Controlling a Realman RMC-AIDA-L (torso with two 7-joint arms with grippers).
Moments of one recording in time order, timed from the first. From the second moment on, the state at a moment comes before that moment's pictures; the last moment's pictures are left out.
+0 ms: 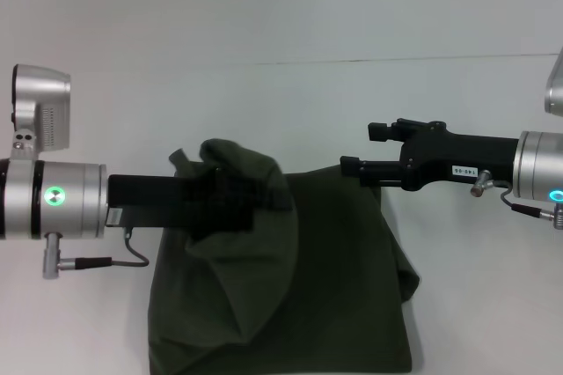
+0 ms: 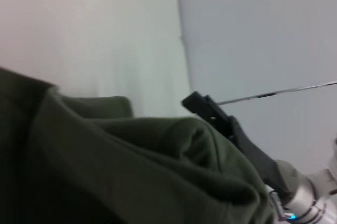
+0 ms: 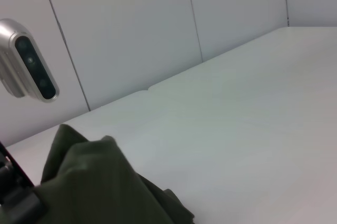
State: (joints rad) left arm -0.73 -2.15 0.44 0.65 2.30 1.71 -2.50; right arm 0.61 2.09 -0.78 -0.62 -1.92 -1.30 1.45
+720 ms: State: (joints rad) left arm -0.65 -2.10 0.44 0.61 2.07 1.78 -2.26; right arm 0.59 2.09 -0.78 -0.61 -1.84 -1.29 1.45
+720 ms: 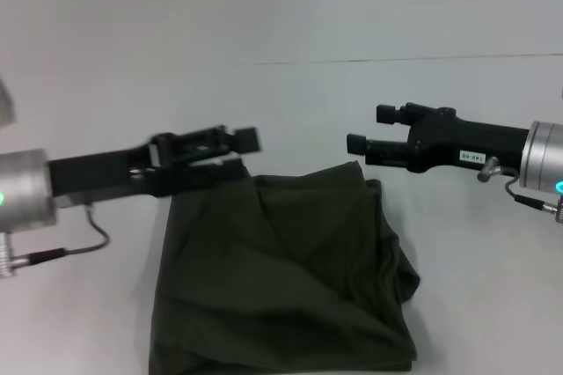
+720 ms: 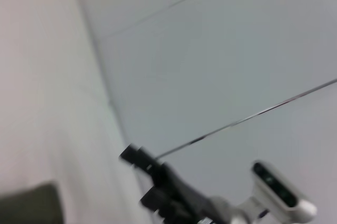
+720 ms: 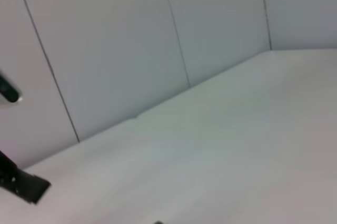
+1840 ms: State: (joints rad) left arm -0.25 -2.09 0.40 0.74 1.96 1.93 -1.22; right arm 0.94 2.10 -1.19 -1.10 -2.29 -1.68 2.49
